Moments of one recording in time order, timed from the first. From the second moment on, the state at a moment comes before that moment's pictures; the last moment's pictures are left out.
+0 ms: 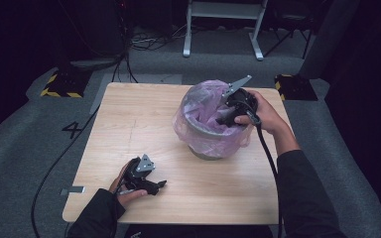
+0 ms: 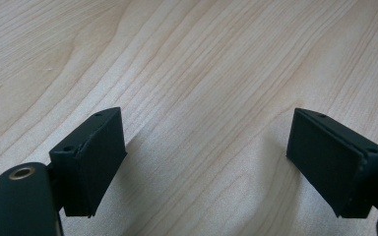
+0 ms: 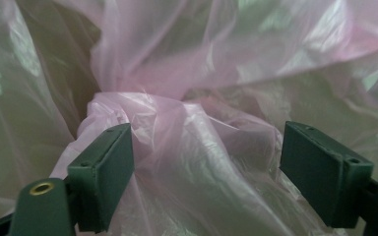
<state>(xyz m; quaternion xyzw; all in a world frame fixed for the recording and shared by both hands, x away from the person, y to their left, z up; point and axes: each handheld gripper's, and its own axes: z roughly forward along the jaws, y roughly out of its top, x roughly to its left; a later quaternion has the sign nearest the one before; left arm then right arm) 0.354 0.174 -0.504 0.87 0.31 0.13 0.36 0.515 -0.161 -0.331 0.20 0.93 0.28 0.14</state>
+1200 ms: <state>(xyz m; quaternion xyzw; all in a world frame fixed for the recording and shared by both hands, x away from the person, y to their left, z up) 0.354 0.173 -0.504 0.87 0.31 0.13 0.36 0.497 -0.170 -0.318 0.23 0.88 0.37 0.20</state>
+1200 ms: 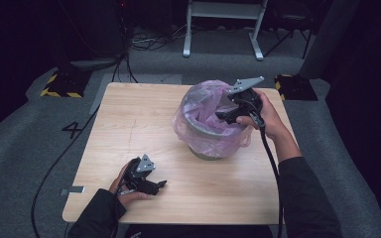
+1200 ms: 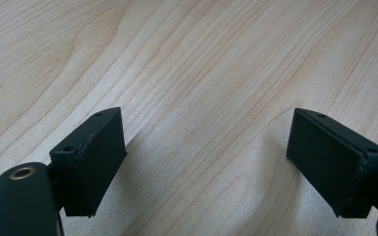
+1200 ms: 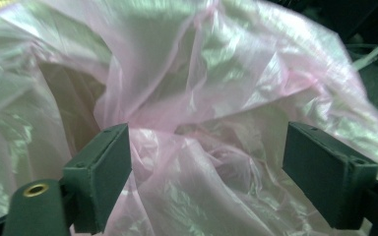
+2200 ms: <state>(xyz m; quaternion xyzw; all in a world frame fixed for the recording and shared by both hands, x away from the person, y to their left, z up) 0.354 0.173 -0.504 0.87 0.31 0.13 0.36 0.422 -0.230 -0.295 0.23 0.82 0.45 0.25</state>
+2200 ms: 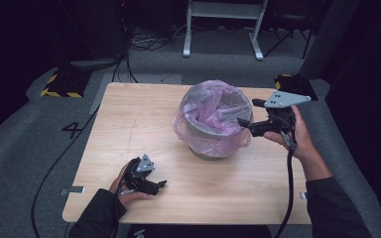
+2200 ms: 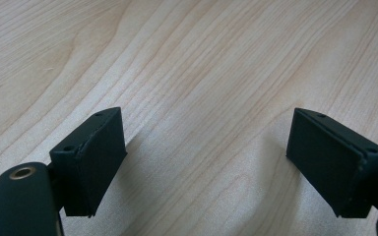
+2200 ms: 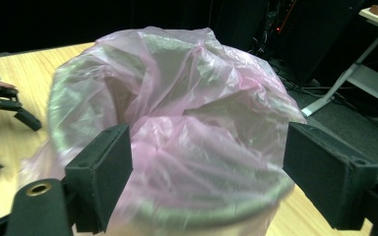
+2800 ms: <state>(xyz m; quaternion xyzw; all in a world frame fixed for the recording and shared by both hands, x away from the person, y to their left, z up) 0.354 0.172 -0.504 0.87 0.30 0.12 0.37 0.367 -0.259 -0.338 0.23 0.85 0.39 0.28</state>
